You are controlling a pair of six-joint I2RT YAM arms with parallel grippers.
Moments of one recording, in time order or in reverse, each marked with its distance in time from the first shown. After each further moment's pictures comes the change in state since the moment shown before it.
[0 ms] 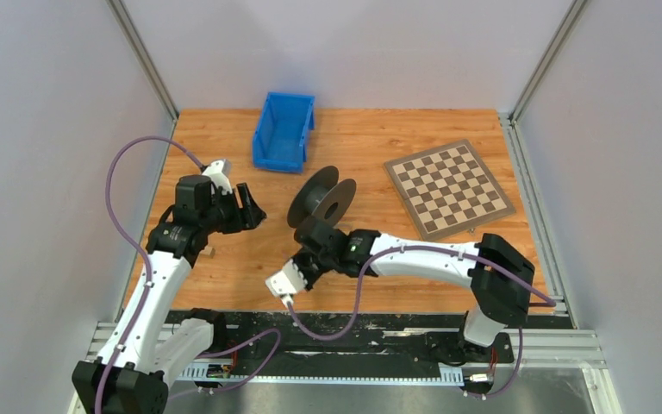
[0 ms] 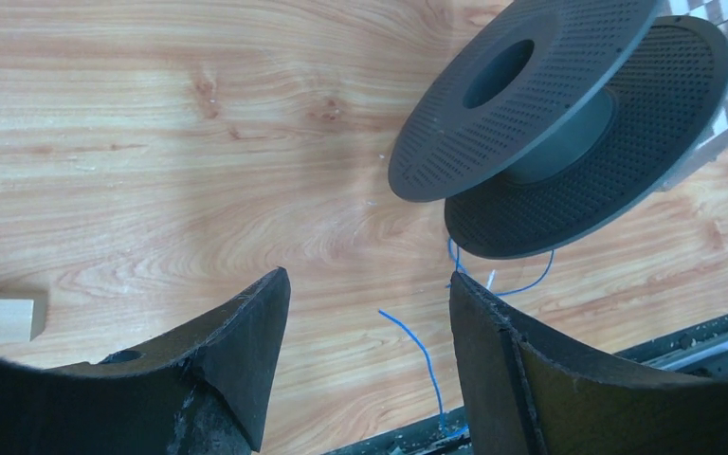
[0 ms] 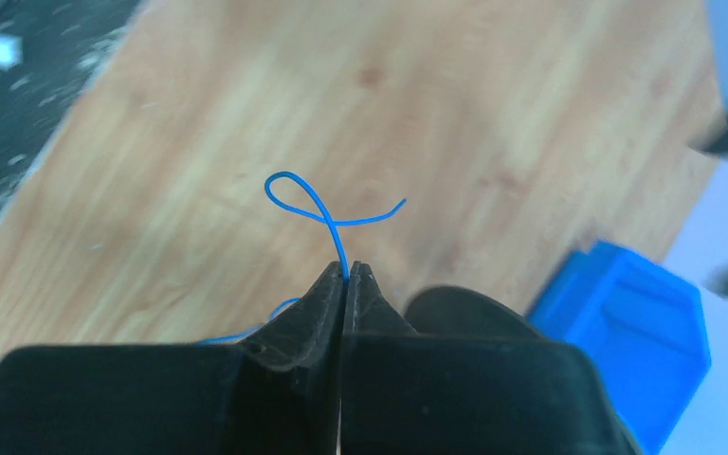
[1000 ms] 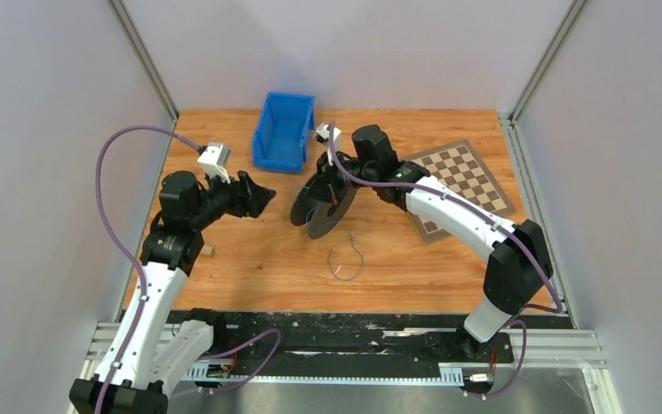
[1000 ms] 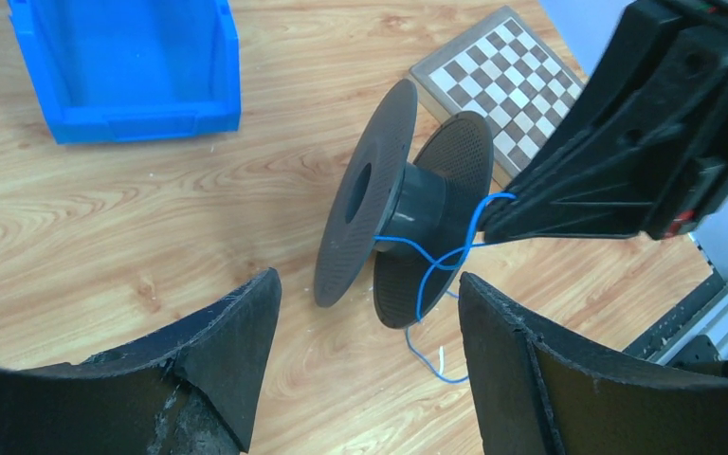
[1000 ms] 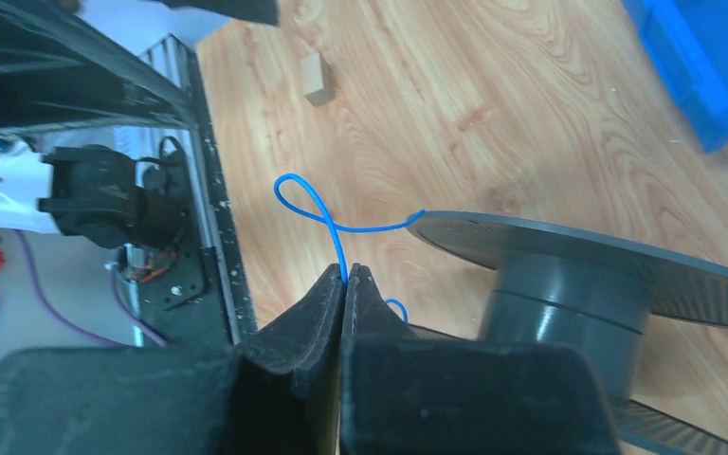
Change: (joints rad) left arm 0.000 -0.088 0.000 0.316 0.204 0.088; right arm -0.493 -0.014 0.262 0.122 -0.416 1.342
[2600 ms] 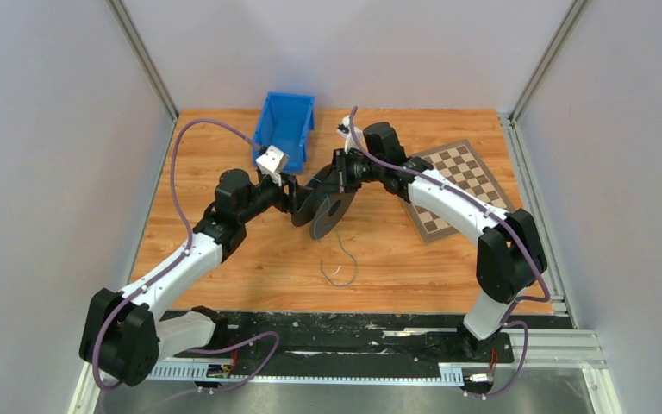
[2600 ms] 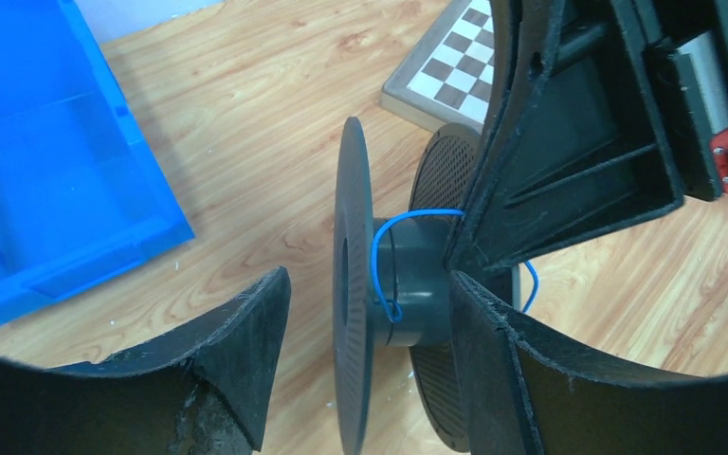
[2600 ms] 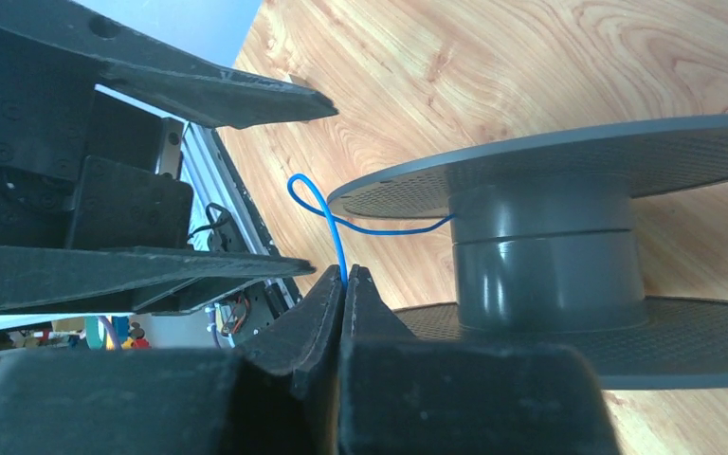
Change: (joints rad) left arm -0.277 0.315 -0.145 0.558 -0.116 0.215; right arm -0.105 0.051 -0.029 0.018 -0.006 0.397
